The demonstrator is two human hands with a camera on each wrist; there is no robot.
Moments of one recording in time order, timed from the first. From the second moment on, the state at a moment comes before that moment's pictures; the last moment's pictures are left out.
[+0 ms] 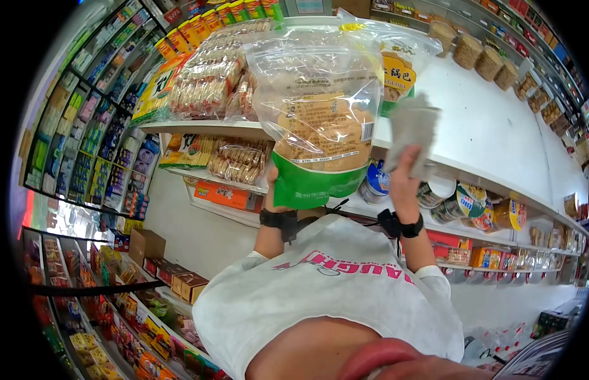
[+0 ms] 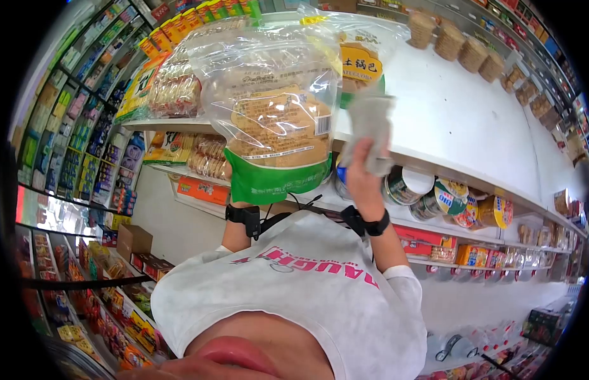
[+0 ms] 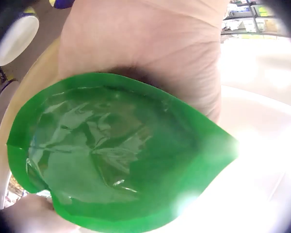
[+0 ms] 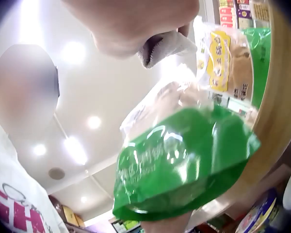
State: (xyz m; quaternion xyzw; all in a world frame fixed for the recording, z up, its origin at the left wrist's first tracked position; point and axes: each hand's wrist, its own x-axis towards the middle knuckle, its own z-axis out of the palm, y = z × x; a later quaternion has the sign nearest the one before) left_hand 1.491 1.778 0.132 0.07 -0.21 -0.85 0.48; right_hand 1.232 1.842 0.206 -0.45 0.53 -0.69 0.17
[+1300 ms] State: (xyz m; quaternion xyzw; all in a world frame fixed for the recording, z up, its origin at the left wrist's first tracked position) left_hand 1.484 1.804 0.158 0.26 -0.36 -0.78 0.44; right_hand 1.254 1.830 0.240 -0.55 0.41 -0.71 0.15
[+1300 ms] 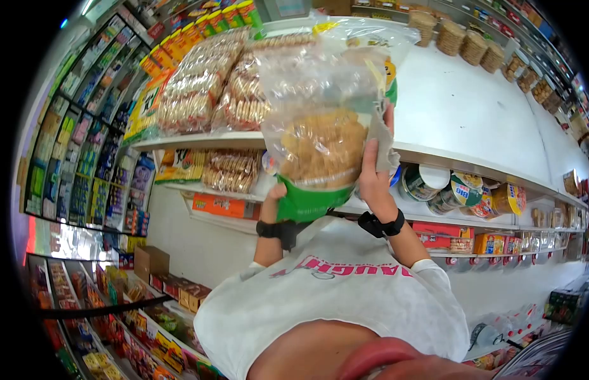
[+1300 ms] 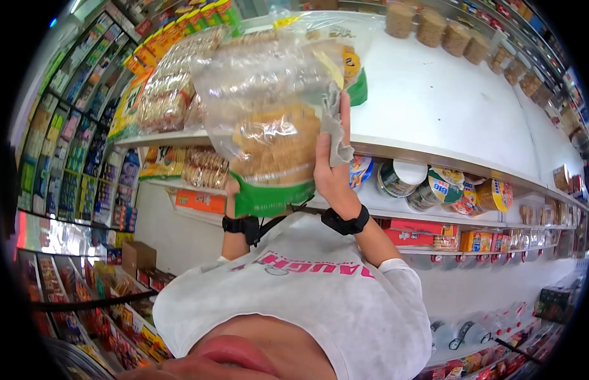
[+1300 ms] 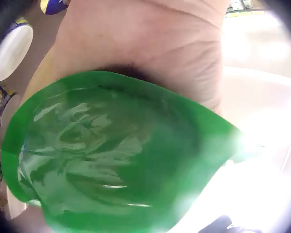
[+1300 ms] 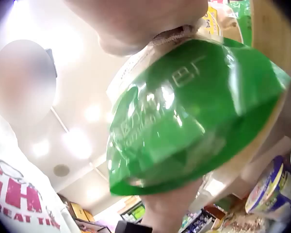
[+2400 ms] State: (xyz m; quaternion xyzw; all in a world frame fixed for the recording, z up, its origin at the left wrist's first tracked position) left_hand 1.482 1.789 0.089 0.16 -0.23 -0.83 0.48; right_hand 1.234 1.857 0.184 -0.41 0.49 -0.66 0.39
